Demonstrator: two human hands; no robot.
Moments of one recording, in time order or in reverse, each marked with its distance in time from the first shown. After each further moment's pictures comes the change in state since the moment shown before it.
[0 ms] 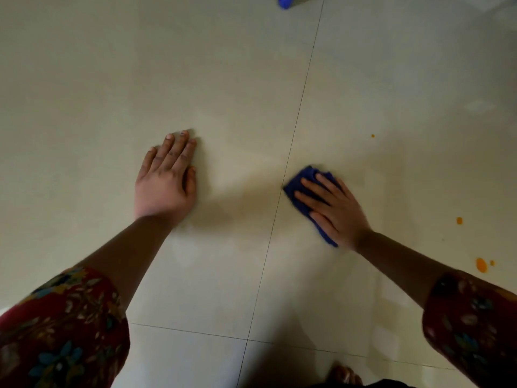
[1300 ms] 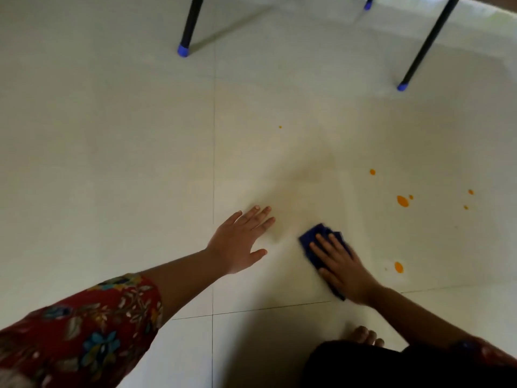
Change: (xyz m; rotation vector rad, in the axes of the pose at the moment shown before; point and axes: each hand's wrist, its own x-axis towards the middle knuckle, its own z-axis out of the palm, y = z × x) left_hand -0.087 0.190 0.018 0.106 -0.574 0.795; right_hand -0.251 -0.048 0.030 0.088 -0.145 0.451
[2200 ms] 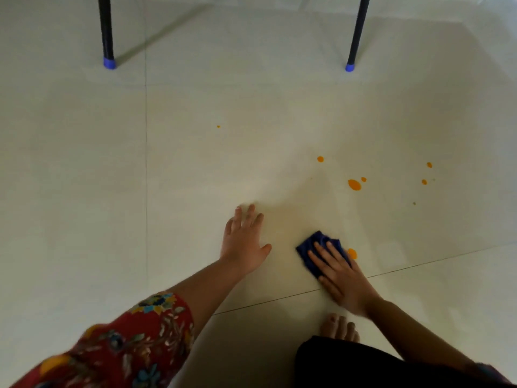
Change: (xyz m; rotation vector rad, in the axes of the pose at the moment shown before) left_hand 0.098 0.129 0.013 -0.181 -0.076 -0.308; right_hand -0.089 0.079 0.025 0.099 0.019 0.122
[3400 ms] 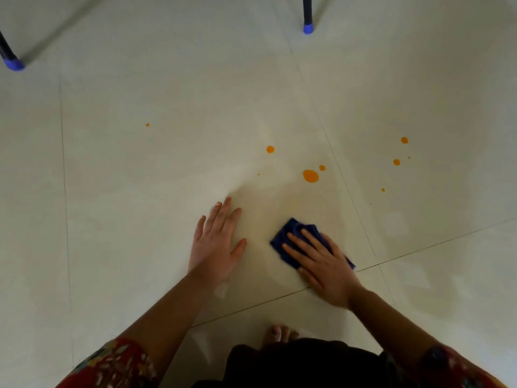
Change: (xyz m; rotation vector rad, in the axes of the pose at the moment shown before) left_hand 0.041 0.067 0.022 -0.006 0.167 0.033; right_hand -0.001 0.081 -0.007 0.052 0.064 -0.062
